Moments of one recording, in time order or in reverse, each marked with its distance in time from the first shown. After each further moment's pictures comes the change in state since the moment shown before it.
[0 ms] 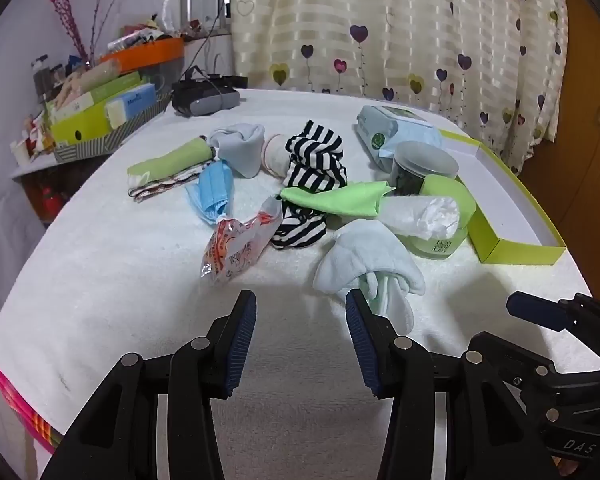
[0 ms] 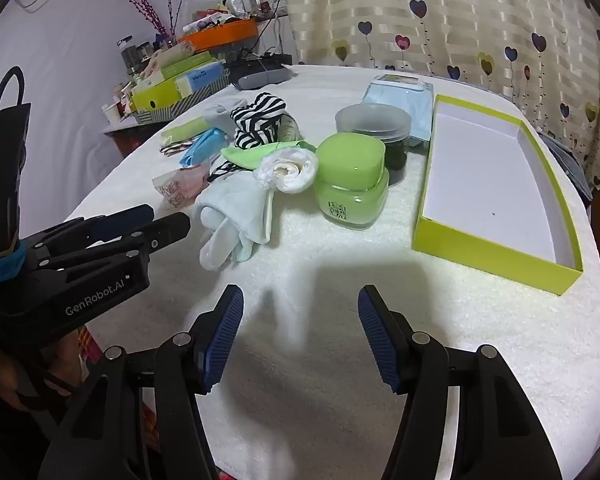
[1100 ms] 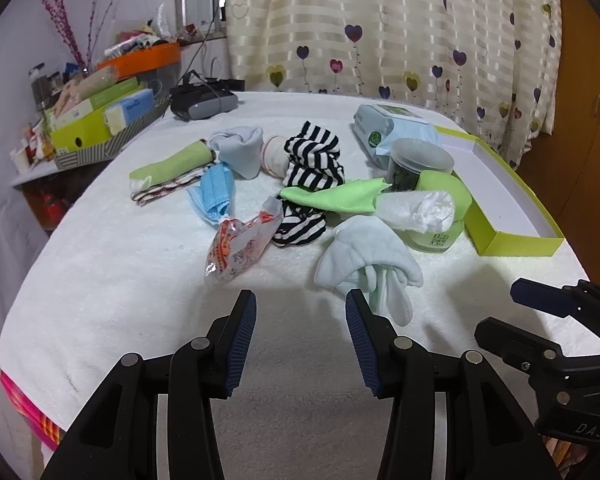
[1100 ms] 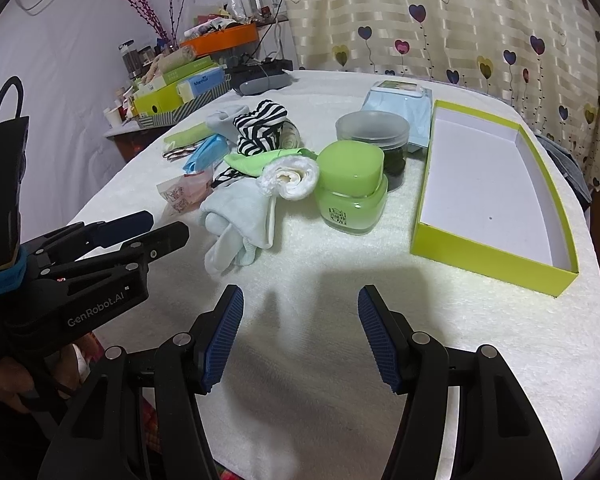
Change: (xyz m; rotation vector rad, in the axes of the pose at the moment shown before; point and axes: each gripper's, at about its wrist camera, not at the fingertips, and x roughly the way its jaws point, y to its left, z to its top) left arm -0.003 -0.001 -0.003 0.028 0.005 0.015; right arm -0.005 0.001 0.000 -0.001 -0.021 0.003
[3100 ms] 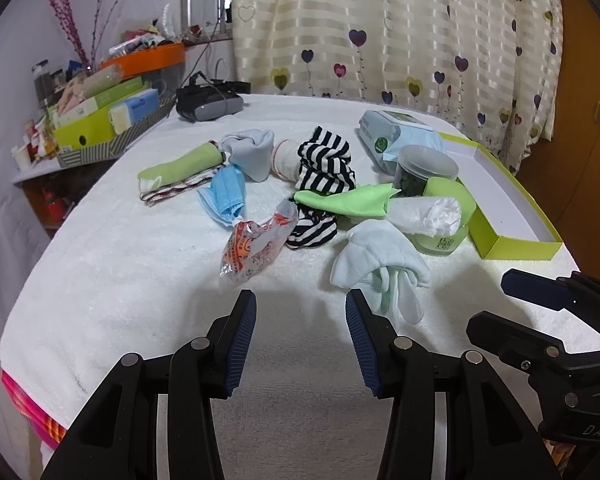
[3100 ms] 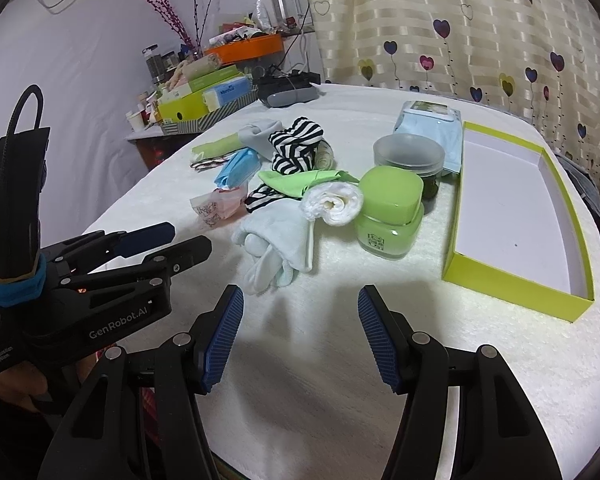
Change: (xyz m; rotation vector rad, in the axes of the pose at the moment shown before) left arm -0.006 0.010 0.003 -0.011 -0.007 -0.013; right arm 0.001 0.021 0.010 -0.039 -0.040 0.068
